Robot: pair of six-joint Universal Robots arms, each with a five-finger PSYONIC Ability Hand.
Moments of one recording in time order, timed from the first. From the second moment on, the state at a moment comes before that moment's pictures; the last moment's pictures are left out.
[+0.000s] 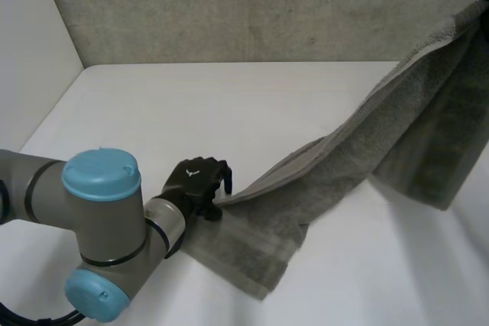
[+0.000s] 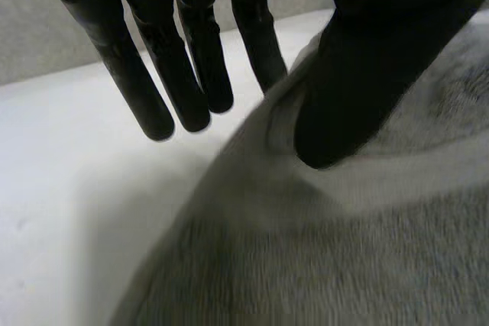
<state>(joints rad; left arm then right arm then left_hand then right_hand) 4.13 -2.10 -1.64 3.38 -1.50 3.11 1.70 -1.68 1.50 -0.07 1.41 2.60 0.86 0.86 0.86 0.86 0.68 0.97 1.18 1.19 1.19 0.98</state>
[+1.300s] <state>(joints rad) 4.30 -2.06 -1.24 3.61 -1.61 3.56 1.77 -1.14 1.31 -0.48 1.30 2.58 1.19 1.22 1.22 1.22 1.04 0.97 1.18 1.19 1.19 0.99</state>
